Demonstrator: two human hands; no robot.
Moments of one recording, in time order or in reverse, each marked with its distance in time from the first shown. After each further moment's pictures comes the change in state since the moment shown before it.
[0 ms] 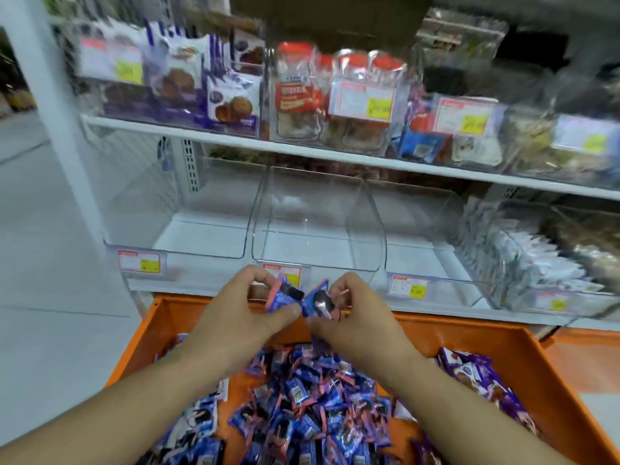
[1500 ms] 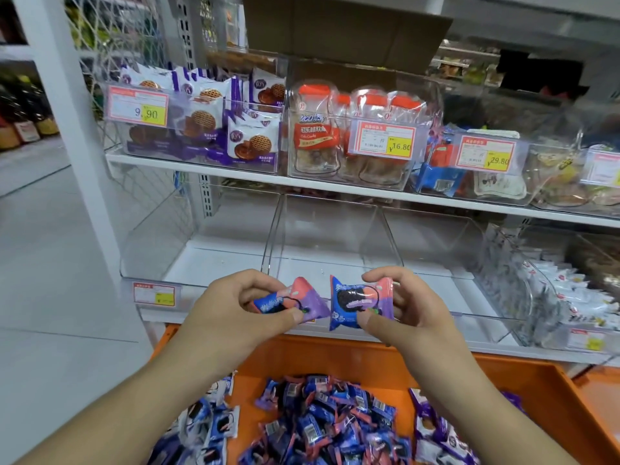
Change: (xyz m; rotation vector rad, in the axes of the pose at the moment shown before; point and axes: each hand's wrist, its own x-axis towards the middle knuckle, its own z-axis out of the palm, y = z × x) left_hand 0.021 0.036 -0.040 0.010 0.069 0.010; right_hand 0.008 -0.026 -0.044 0.390 0.047 -0.230
